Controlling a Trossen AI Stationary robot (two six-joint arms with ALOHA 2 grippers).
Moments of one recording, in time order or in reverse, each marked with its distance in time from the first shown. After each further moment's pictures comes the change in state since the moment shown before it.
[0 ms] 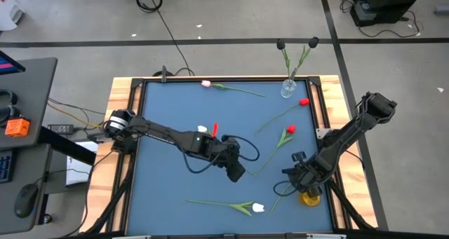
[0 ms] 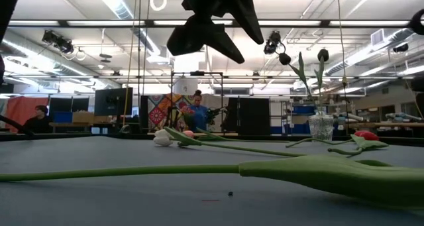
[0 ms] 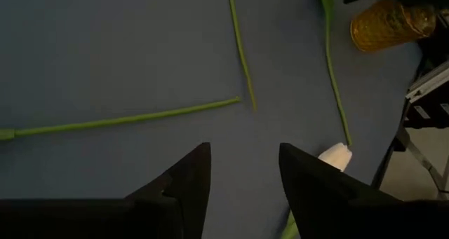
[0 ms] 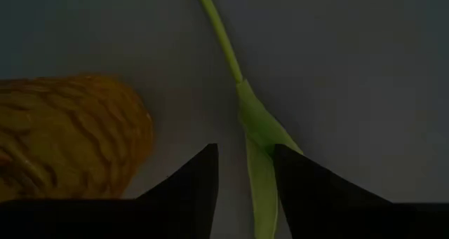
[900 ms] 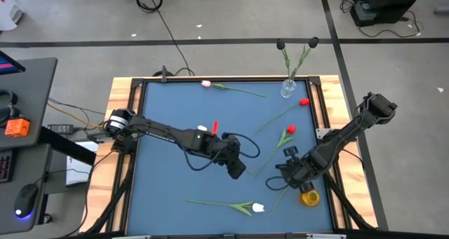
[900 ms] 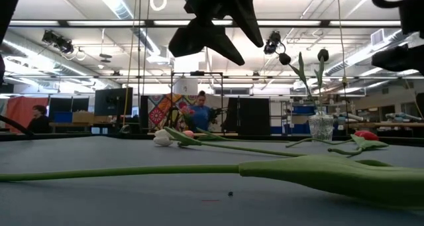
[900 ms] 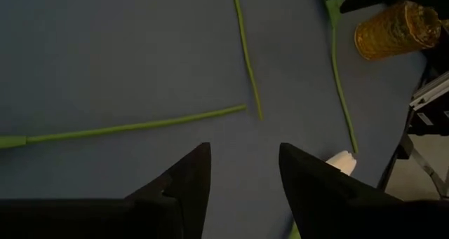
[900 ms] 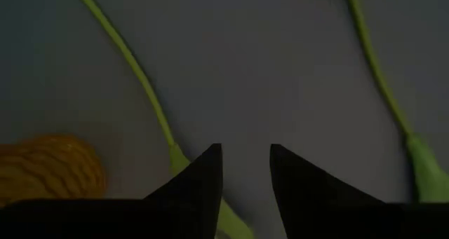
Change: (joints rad) left arm 0.016 -0.001 0.000 -0.001 0.000 0.006; right arm -0.113 0.006 0.133 -0.064 0.136 -0.178
